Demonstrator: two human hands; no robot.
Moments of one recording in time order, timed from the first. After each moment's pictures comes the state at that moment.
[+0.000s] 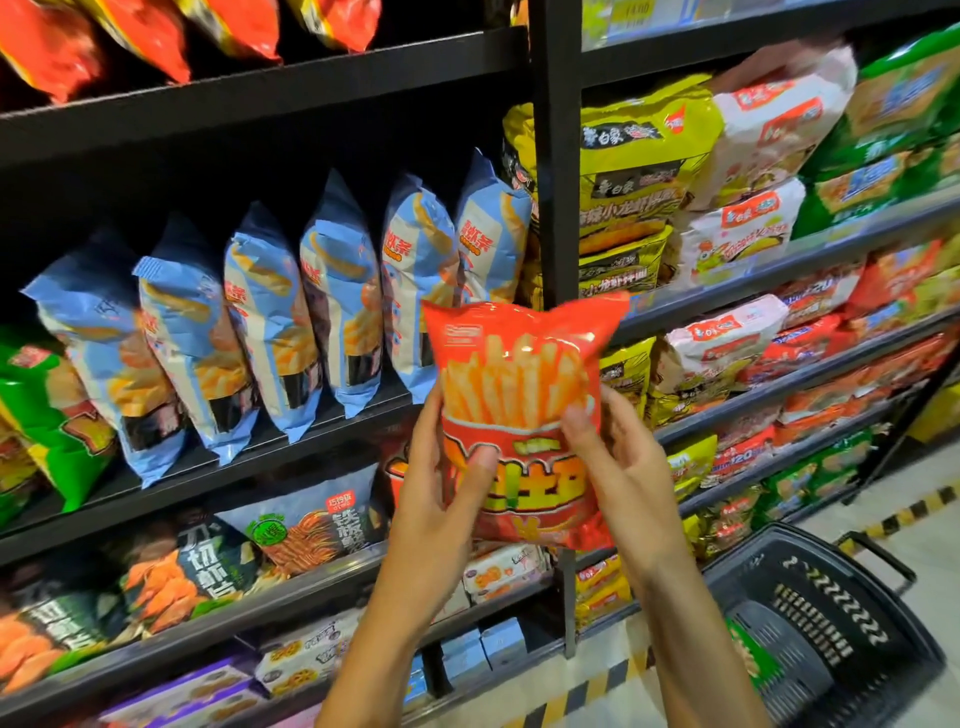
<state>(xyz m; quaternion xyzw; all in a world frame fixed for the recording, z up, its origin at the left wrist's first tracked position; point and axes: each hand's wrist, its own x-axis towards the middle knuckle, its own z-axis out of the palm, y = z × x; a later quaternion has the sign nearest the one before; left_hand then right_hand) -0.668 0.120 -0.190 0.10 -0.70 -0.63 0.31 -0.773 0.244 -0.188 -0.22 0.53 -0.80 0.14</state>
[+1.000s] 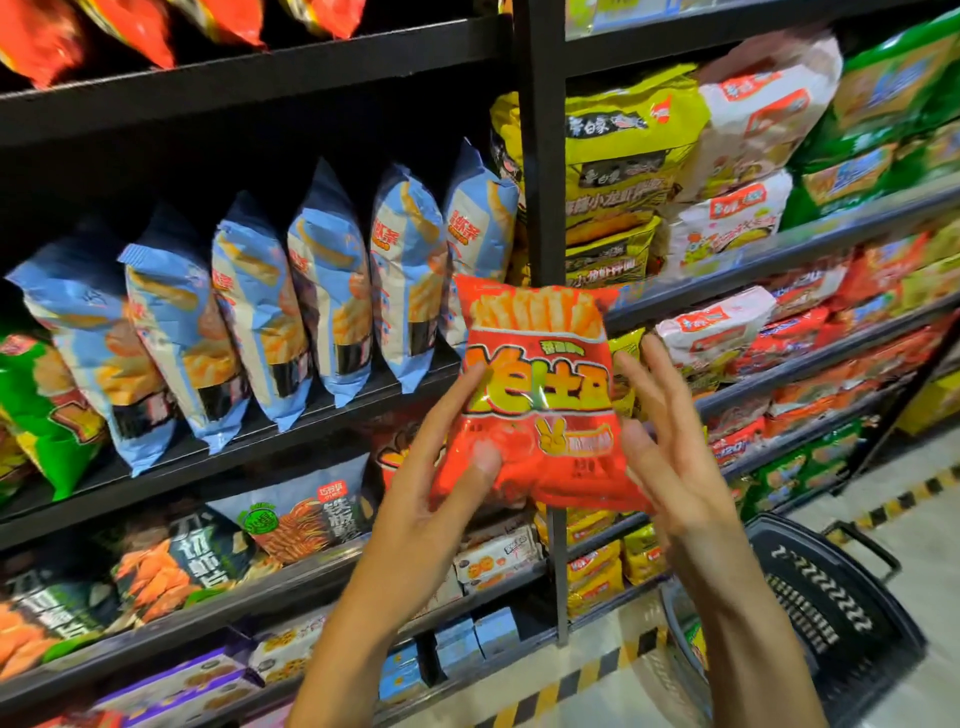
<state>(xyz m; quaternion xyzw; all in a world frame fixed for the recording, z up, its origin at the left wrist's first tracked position) -0.653 0.134 -0.164 0.04 -0.76 -0.59 0.26 -0.787 0.293 -0.199 -0.32 0.54 -0.77 0.13</state>
